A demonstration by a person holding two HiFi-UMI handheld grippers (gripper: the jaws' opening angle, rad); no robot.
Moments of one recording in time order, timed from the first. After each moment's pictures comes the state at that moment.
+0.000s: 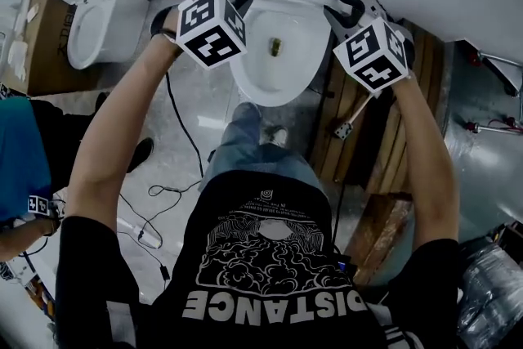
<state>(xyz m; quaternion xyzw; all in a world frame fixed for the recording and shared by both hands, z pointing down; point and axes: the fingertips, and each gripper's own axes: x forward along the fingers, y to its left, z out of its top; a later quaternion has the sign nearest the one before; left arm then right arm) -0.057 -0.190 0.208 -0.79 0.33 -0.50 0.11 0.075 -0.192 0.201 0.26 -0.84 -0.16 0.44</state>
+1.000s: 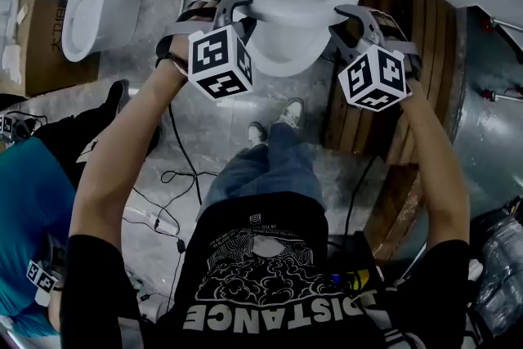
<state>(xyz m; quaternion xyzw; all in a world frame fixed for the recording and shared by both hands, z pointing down) -0.059 -0.085 0.304 -0.79 0.24 -0.54 0.15 0.070 -0.088 0.296 0.20 -0.81 -0.21 0.50</state>
